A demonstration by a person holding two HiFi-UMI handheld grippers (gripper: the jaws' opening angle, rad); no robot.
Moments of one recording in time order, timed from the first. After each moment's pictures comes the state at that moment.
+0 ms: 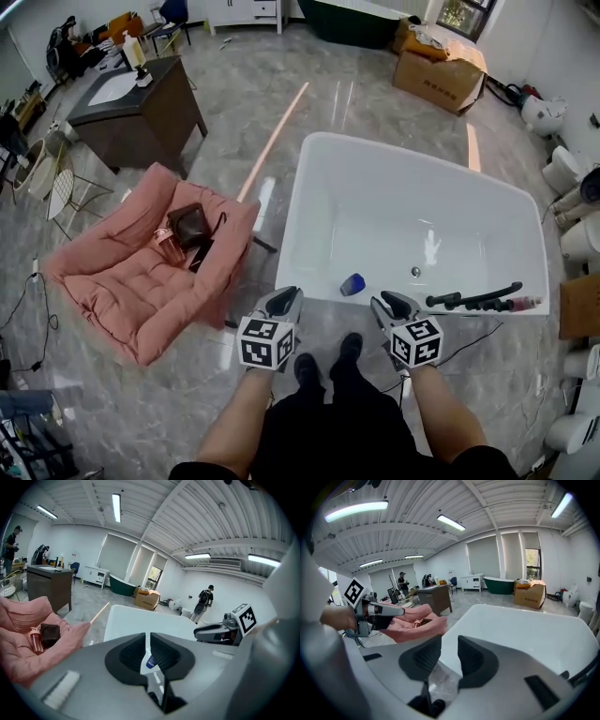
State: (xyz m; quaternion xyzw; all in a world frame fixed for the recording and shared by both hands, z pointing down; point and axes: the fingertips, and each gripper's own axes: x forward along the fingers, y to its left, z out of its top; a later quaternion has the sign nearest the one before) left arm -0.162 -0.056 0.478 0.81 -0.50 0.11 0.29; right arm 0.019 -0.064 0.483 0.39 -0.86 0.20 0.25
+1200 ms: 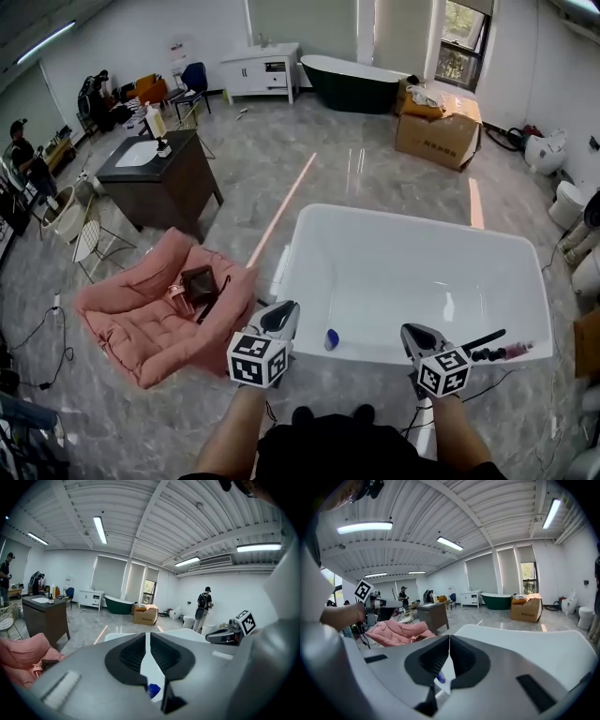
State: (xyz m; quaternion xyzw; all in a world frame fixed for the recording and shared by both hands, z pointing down) left arm -0.092 -0.111 0.324 0.83 -0.53 0.09 0.17; right arm 0.157 -0.104 0.369 0.41 -0.89 0.15 0.16
